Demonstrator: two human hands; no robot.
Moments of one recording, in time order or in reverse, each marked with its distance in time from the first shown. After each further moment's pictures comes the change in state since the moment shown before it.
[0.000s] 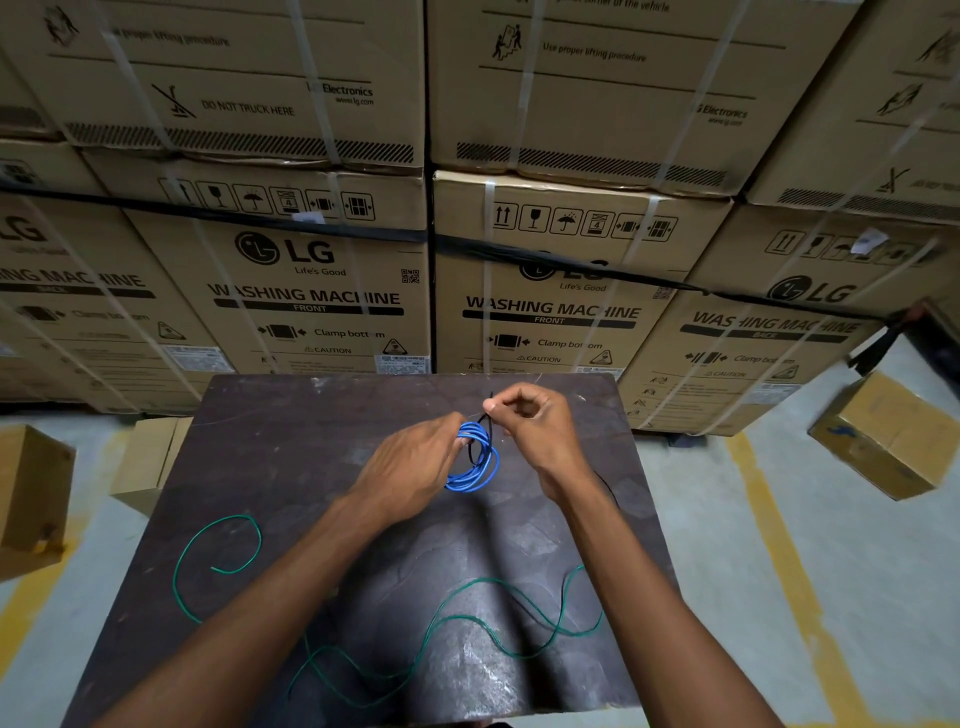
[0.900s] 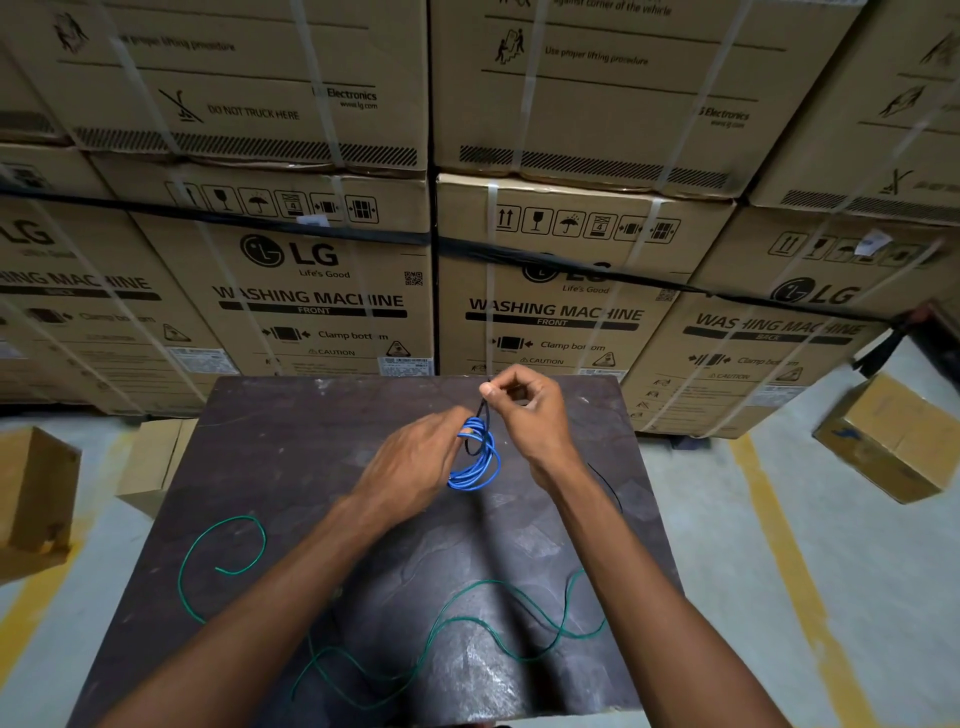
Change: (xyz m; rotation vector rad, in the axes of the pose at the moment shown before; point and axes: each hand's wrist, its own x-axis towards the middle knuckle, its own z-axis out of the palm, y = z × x) left_hand 0.000 0.001 -0.003 -0.099 0.095 0.050; right_hand 0.009 -0.011 0.012 -0.031 0.029 -0.173
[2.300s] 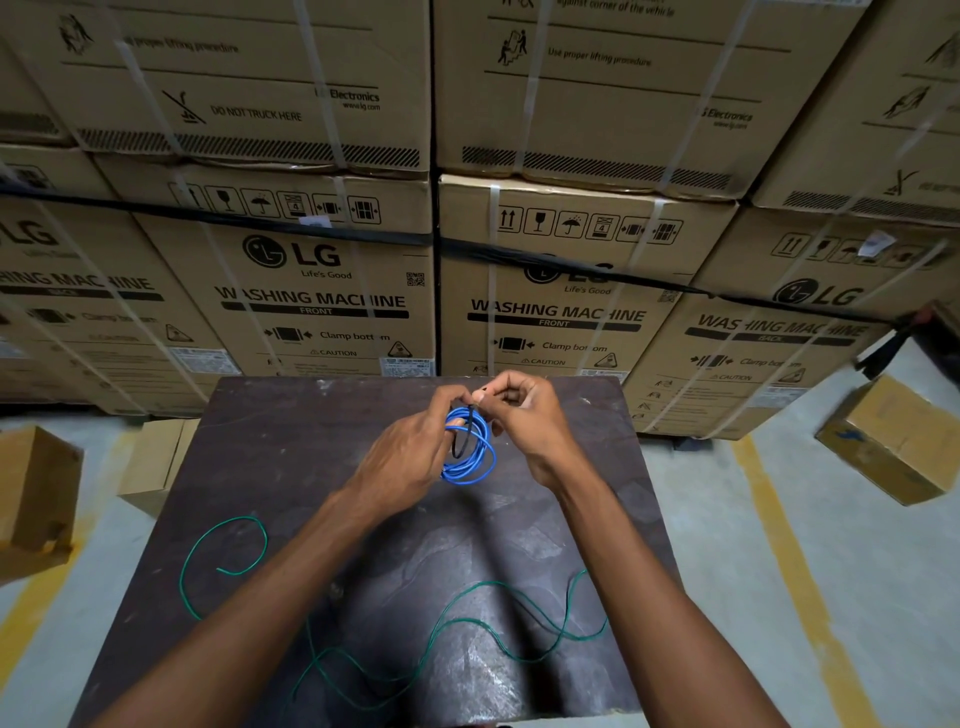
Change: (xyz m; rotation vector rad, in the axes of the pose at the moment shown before) left_hand 0.002 0.005 -0.017 -0.067 -0.016 -0.077; right_hand 0.003 -0.003 0.004 0.079 -0.117 0.182
